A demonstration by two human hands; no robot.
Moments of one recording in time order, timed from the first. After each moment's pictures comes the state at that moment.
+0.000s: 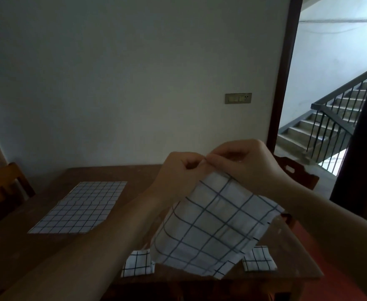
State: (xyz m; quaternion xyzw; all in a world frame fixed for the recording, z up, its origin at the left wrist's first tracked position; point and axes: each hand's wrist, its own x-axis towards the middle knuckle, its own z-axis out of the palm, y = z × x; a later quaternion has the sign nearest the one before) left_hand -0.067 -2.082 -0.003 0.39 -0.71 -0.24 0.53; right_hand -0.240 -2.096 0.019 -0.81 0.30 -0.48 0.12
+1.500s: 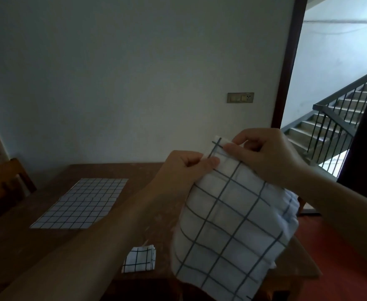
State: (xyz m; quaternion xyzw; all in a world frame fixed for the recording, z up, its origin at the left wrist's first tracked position) left_hand -0.065 -2.071 -0.002 0.40 -0.67 -0.35 0.52; right_hand -0.258 -2.090 0.037 -0.79 0.37 -0.47 0.11
